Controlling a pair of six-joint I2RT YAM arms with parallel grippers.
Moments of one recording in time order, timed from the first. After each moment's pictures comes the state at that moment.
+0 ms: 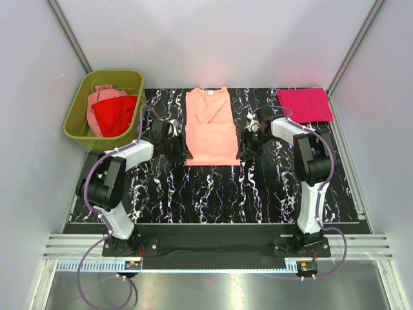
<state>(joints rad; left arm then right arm) -0.31 1.72 1.00 -0.21 0.35 -0.54 0.25 2.08 1.45 -0.65 -0.51 0.26</state>
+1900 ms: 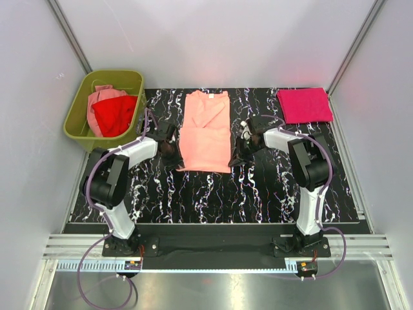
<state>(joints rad) -0.35 1.76 1.07 -0.47 0.14 -0.64 0.35 2.02 1.28 -0.42 -0.58 0.50</state>
